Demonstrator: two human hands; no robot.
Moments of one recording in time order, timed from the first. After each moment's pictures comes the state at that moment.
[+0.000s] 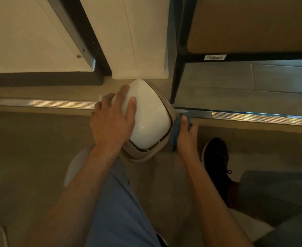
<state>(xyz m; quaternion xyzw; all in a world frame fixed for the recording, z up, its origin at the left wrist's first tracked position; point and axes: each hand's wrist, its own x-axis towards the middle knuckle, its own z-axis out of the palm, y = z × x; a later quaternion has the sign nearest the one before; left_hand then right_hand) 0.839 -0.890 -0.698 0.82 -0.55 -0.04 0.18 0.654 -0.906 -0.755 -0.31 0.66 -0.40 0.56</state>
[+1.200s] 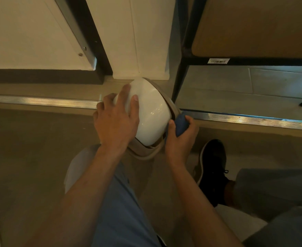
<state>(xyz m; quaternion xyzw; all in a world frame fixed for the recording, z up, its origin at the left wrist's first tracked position) 0.839 -0.894 -0.703 0.83 -0.52 -0.03 0.20 0.691 -0.887 -0.760 -0.41 0.69 -0.47 0.37</state>
